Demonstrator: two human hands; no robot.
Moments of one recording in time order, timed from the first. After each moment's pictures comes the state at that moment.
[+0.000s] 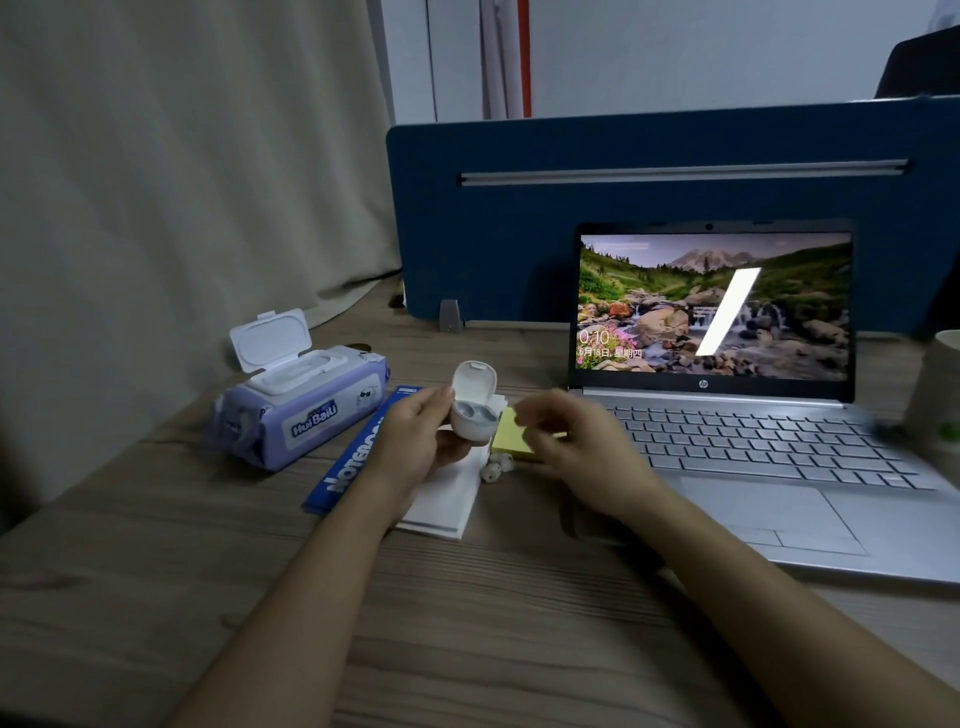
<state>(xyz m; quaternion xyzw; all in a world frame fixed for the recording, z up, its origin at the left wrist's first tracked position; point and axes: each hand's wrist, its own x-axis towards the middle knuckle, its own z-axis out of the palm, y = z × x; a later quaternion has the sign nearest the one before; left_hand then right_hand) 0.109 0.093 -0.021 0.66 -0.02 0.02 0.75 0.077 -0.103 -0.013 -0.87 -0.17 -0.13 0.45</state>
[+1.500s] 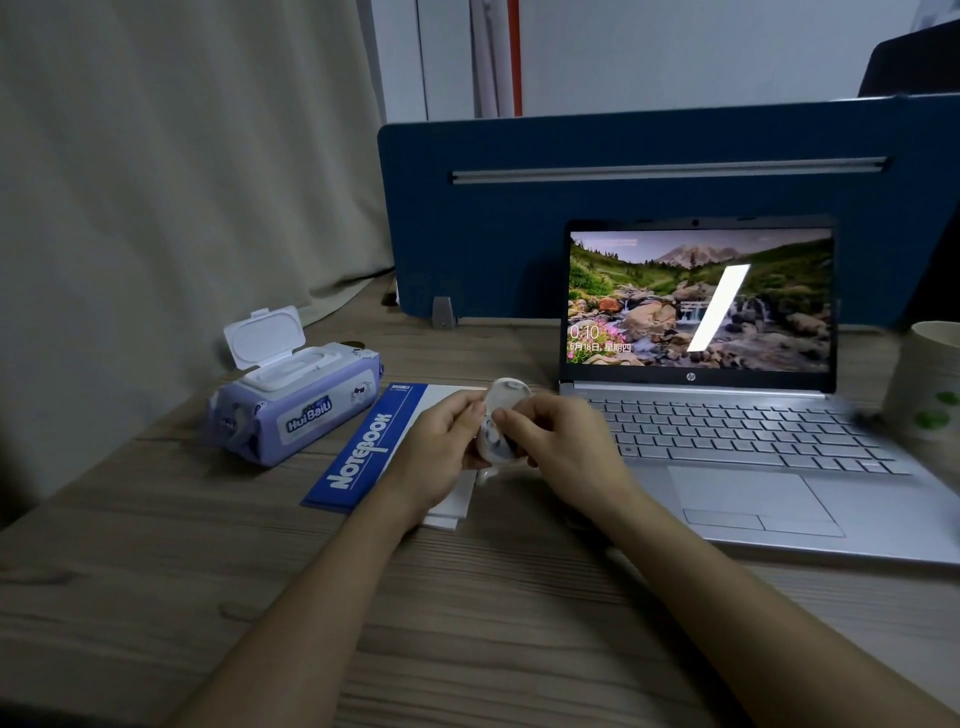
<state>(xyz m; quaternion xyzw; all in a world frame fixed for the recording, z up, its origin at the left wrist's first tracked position) 0.091 0.077 -0.024 0.74 -0.16 -0.01 0.66 0.069 -0.083 -0.012 -0.85 -0.11 -0.16 0.49</state>
